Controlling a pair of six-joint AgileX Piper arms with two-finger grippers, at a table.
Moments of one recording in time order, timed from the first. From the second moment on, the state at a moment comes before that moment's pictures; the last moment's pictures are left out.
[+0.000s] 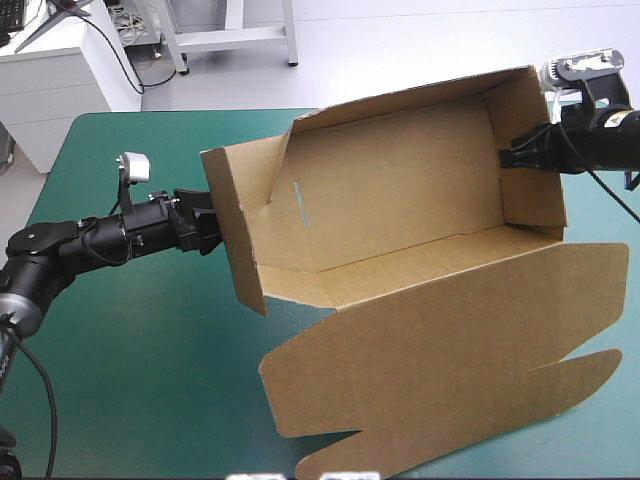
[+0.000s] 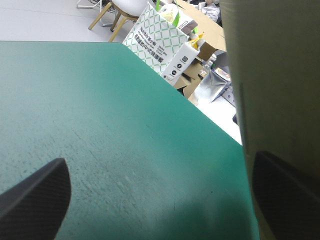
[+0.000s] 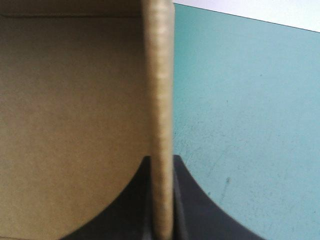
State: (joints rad) left arm 0.13 1.34 -0.96 -1.54 1.18 1.31; right arm -0.10 1.40 -1.75 0.44 1.20 -0.40
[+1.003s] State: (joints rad) left arm 0.11 1.29 -0.96 -1.63 1.19 1.30; right arm 0.34 1.43 -1.75 -0.08 0.88 0.02
